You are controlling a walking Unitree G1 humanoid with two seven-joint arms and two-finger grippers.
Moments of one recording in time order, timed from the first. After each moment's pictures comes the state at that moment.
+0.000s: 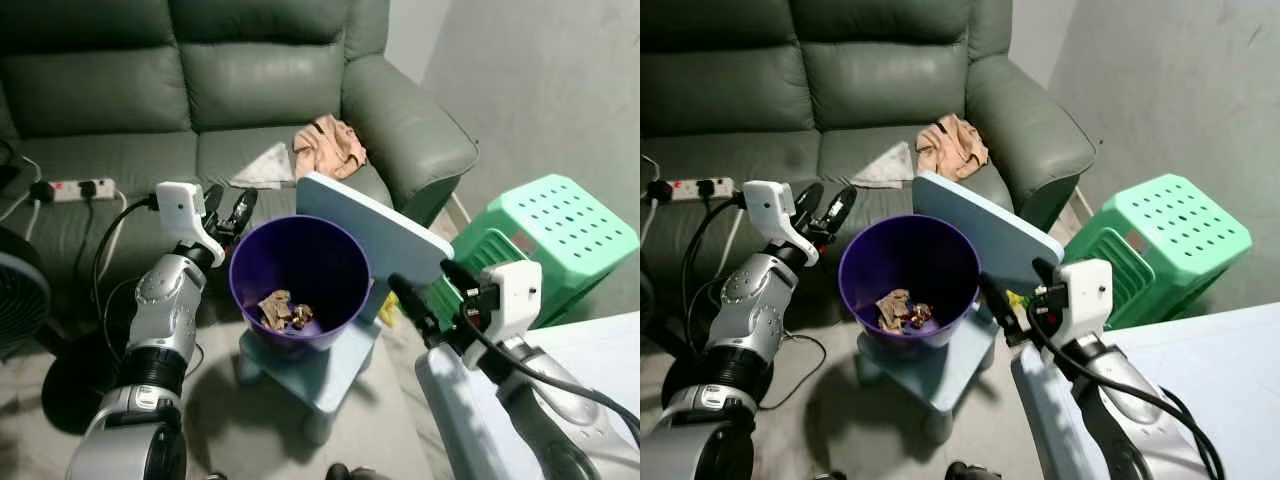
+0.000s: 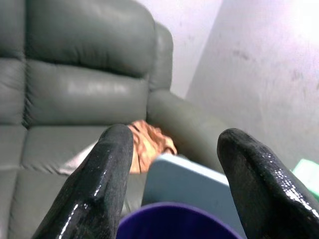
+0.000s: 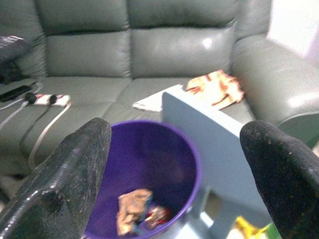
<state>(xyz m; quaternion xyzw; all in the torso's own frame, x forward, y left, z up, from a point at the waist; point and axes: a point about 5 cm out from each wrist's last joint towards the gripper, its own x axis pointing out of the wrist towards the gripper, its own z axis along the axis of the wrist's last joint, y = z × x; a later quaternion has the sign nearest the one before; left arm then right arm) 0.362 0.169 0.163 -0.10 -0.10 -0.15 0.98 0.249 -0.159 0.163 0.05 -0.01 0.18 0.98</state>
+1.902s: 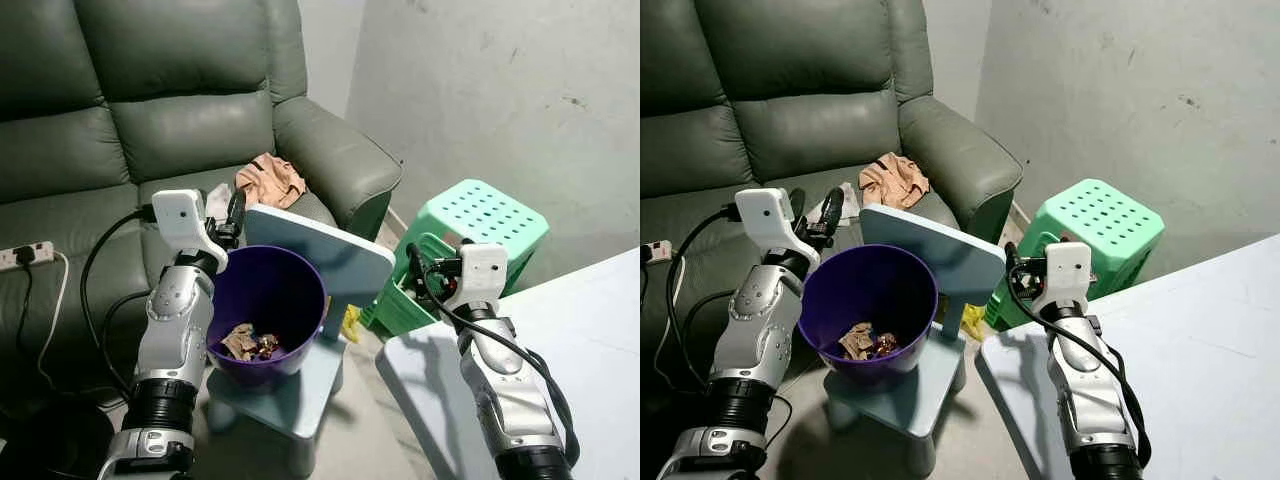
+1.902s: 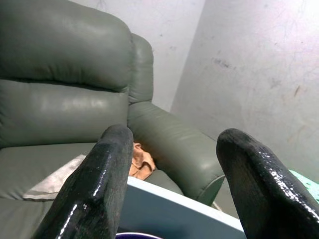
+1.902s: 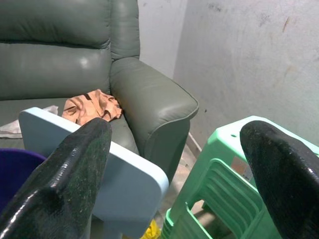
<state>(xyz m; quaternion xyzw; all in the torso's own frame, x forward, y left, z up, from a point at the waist) 0.349 0.155 0.165 -0.09 -0.10 -0.06 0.99 0.309 -0.162 0.124 -0.03 -0.04 0.04 1.00</state>
